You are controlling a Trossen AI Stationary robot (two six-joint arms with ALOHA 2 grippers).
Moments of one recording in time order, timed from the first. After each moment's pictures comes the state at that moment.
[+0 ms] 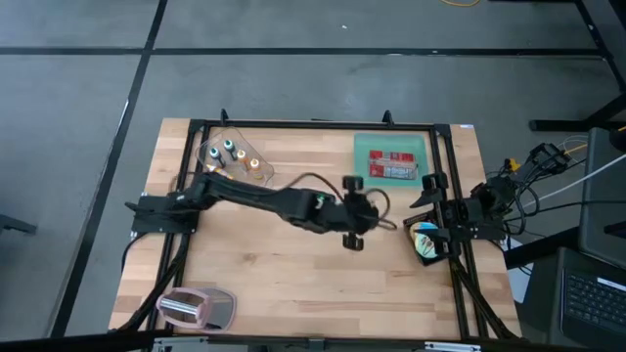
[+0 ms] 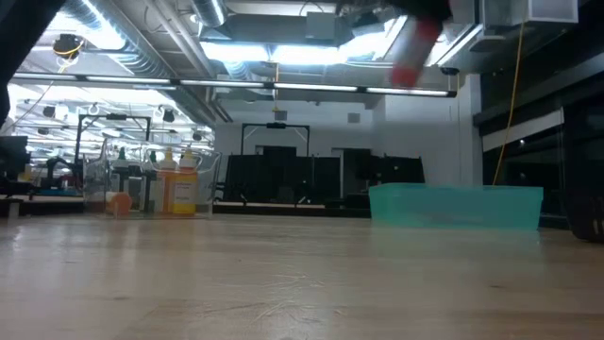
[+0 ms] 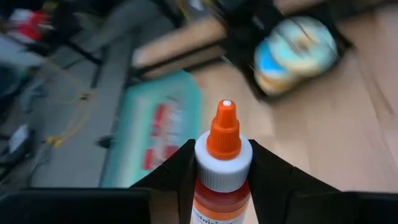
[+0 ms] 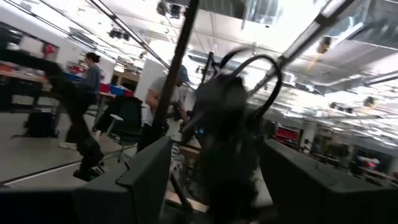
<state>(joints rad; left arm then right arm) -0.20 2.19 2.21 -0.73 -0.55 0.21 0.59 0.56 0.41 0.53 0.27 -0.40</state>
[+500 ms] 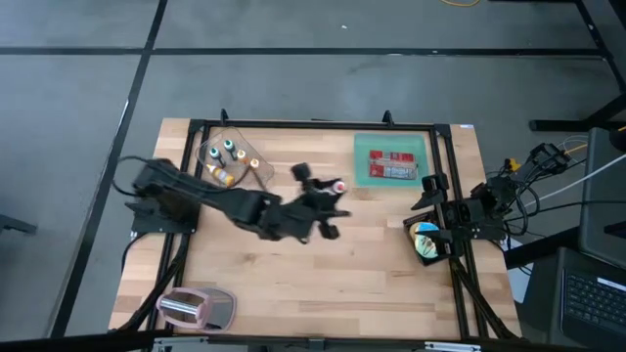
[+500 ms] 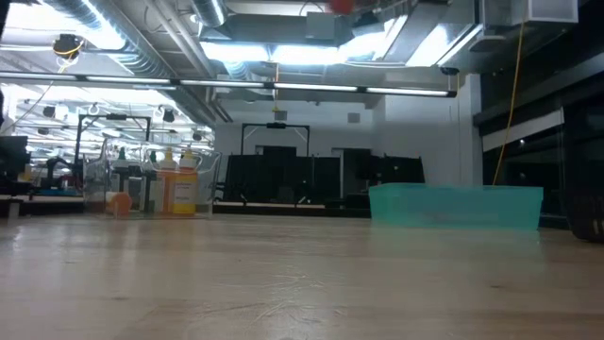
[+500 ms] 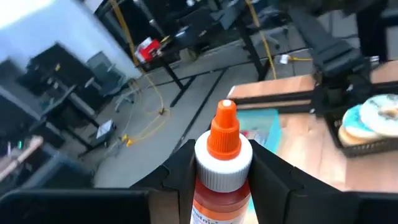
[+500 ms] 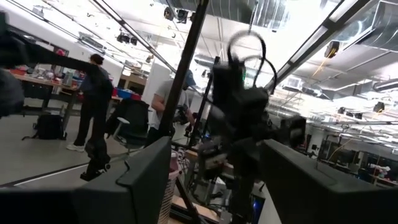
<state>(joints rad) -0.32 1.78 1.75 -0.36 -0.98 0.18 0.59 0.56 0.41 0.54 0.22 -0.40</state>
